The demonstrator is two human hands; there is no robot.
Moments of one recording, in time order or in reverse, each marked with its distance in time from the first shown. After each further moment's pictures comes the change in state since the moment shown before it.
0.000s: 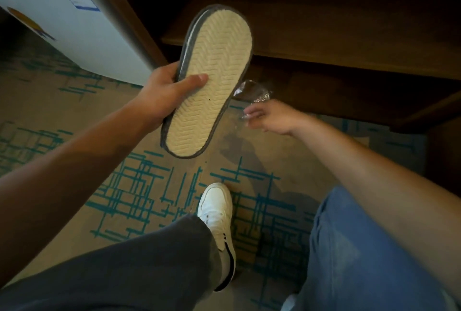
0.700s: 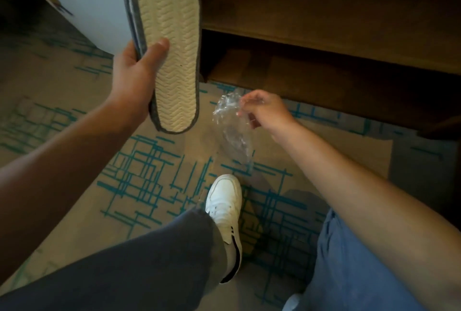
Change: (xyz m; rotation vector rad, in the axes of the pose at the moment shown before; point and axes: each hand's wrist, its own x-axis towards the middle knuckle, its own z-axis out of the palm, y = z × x) left_hand -0.021 -0.009 -0.040 -0.204 0.437 0.074; right_hand 0.005 -0.031 0.058 0.499 0.194 0.023
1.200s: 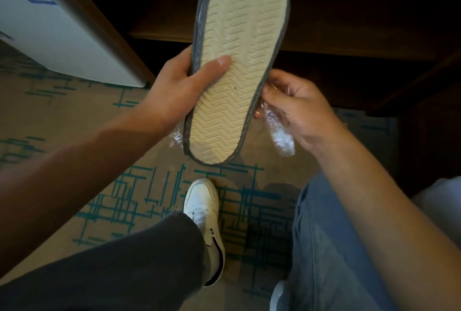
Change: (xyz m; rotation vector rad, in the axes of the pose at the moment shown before) left_hand -0.053 0.030 0.109 0.020 -0.581 -0.013; right_hand -0.108 -0.031 -0.099 0.258 -0.005 -0.334
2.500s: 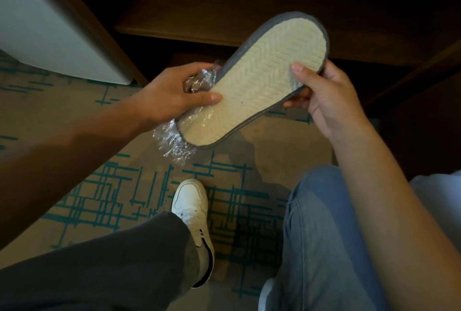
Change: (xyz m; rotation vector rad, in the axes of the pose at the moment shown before) left_hand 0.015 -0.017 -0.023 0.283 -0.281 -0.139; right_hand 0.003 -0.013 -0.044 0.051 0.299 0.017
